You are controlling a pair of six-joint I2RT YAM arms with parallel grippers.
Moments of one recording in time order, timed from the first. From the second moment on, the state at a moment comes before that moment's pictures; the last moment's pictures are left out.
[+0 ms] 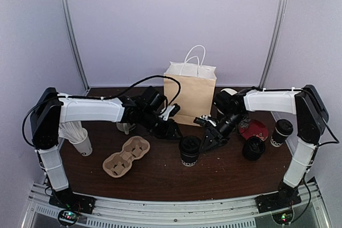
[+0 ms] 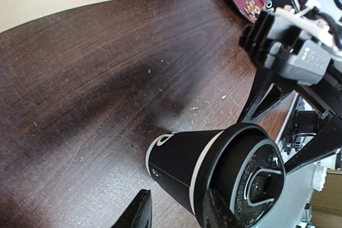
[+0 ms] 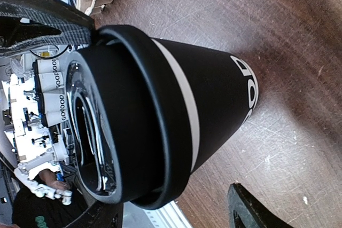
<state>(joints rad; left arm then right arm) -0.88 1.87 1.34 -0.37 0.39 -0.51 0.57 1.81 1.25 -0.91 -0.80 -0.04</state>
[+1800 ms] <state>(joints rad) -0.92 1.87 1.40 -0.44 0.42 -0.41 0.55 1.80 1.24 -0.87 -0.83 -0.05</state>
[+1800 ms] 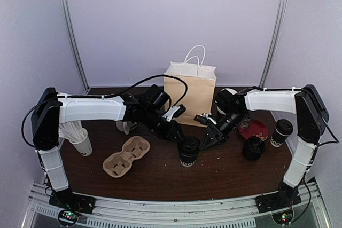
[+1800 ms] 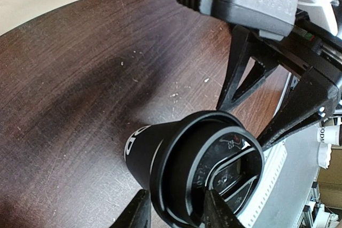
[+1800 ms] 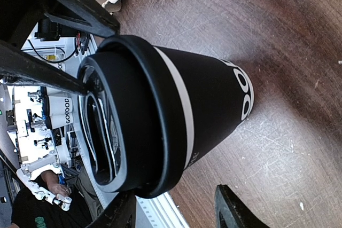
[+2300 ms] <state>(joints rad) -0.91 1.87 1.49 -0.47 0.41 -0.34 0.53 1.75 1.41 -0.99 -0.81 -0.18</state>
